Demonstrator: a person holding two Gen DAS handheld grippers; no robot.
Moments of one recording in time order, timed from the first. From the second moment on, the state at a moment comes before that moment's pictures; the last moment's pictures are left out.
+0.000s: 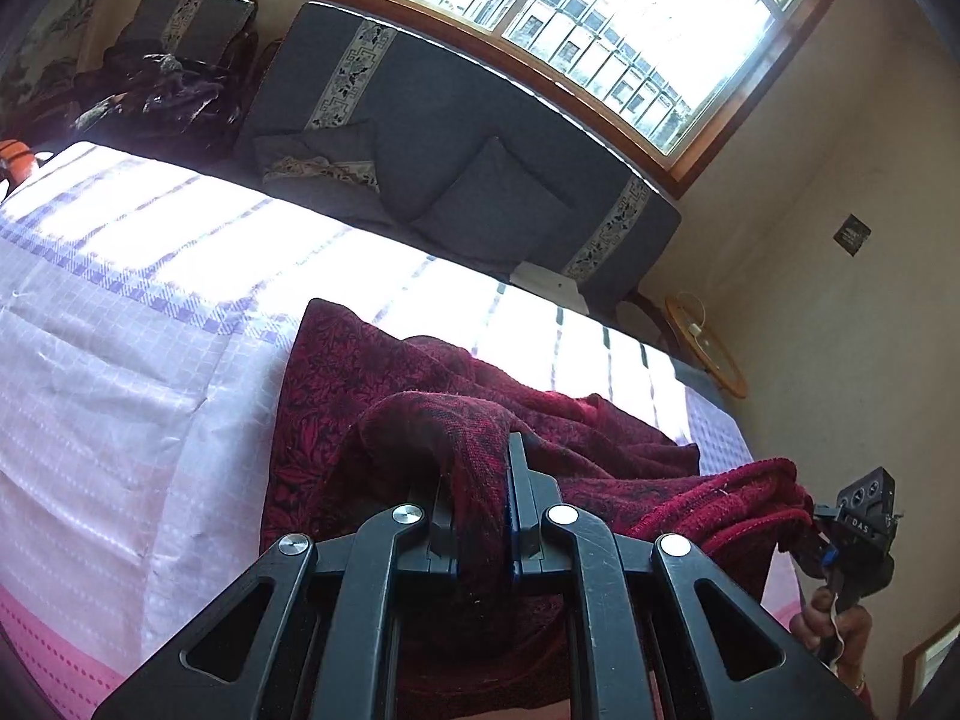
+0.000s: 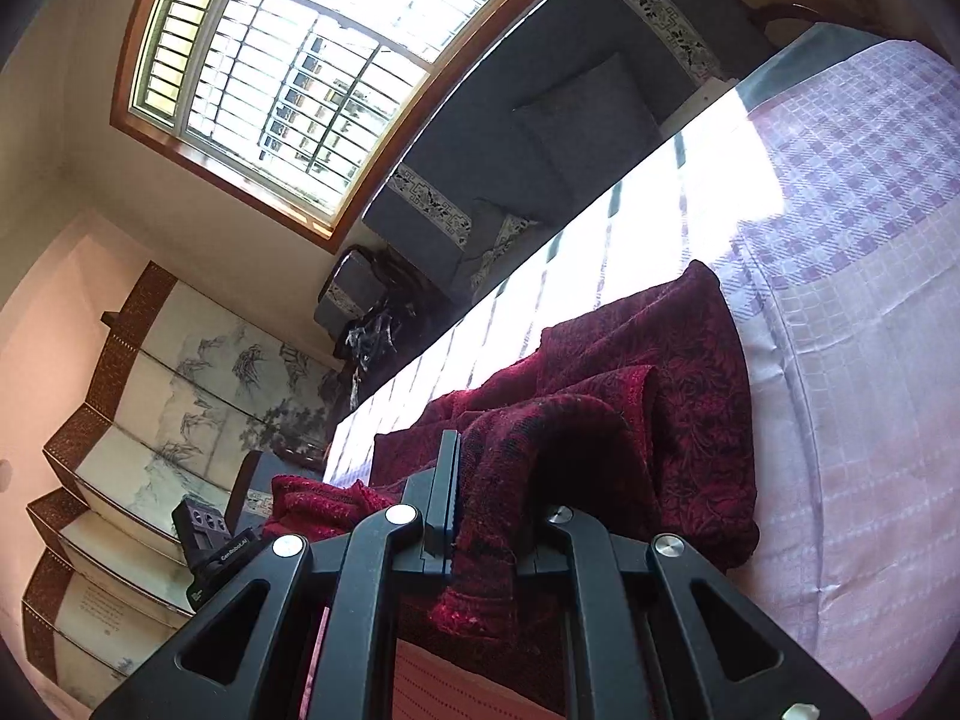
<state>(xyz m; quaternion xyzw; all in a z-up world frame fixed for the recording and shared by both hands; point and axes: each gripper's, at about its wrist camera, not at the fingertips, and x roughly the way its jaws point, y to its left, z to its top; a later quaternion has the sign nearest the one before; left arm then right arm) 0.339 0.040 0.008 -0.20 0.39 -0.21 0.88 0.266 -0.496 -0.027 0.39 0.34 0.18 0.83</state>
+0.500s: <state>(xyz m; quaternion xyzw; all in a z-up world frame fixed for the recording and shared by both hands) 0.388 0.037 -0.018 -0.22 0.40 -0.20 0.87 0.313 -0.504 -0.055 0.41 0.36 0.17 0.82</state>
